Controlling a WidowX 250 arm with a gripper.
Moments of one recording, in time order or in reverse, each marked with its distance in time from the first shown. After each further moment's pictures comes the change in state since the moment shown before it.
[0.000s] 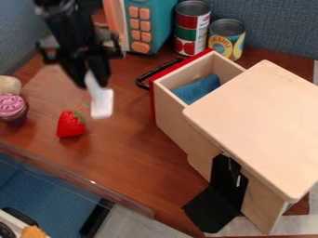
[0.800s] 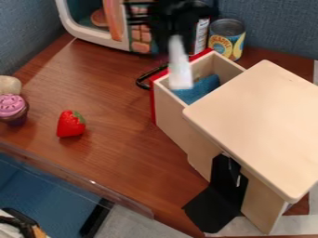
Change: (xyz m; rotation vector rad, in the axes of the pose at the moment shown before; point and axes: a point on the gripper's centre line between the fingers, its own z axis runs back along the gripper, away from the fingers) arm 0.024 -0.112 0.010 -0.004 0.041 -0.067
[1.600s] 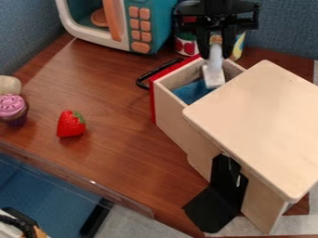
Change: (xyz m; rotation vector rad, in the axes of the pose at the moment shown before) arm 0.051 -0.030 -0.053 0.068 -0.012 0.076
